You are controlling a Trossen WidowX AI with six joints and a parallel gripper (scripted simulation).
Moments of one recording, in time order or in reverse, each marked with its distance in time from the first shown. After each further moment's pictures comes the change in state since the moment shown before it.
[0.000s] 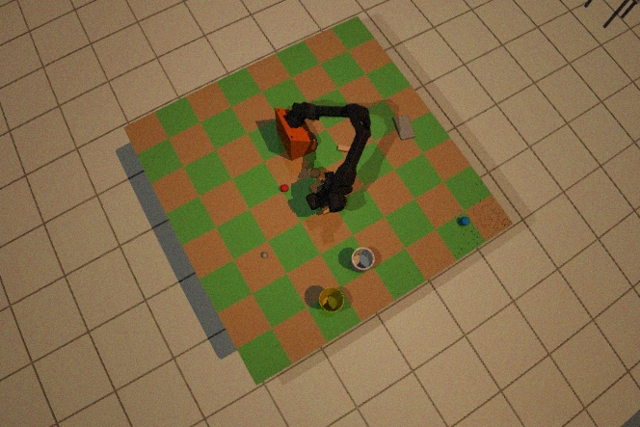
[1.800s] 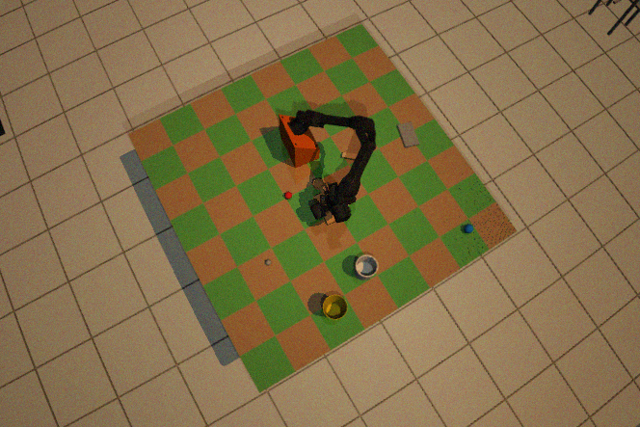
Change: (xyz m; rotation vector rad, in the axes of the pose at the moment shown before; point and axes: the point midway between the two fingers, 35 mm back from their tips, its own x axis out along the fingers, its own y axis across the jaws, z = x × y) arm 0.034 0.004 -0.001 -0.009 0.023 0.002
